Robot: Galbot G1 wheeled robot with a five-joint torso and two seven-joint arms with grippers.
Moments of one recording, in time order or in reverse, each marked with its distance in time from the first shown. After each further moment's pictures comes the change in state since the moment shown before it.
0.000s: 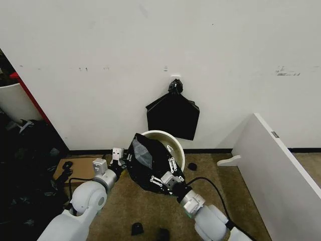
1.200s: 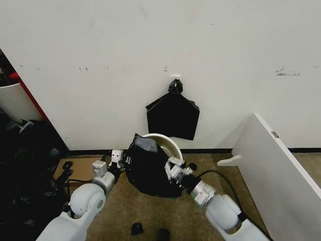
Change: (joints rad) left arm 0.034 0.040 0.000 0.004 0.057 -0.005 0.001; right arm 0.024 0.020 0.238 0.052 -0.172 0.092 -0.171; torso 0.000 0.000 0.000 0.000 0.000
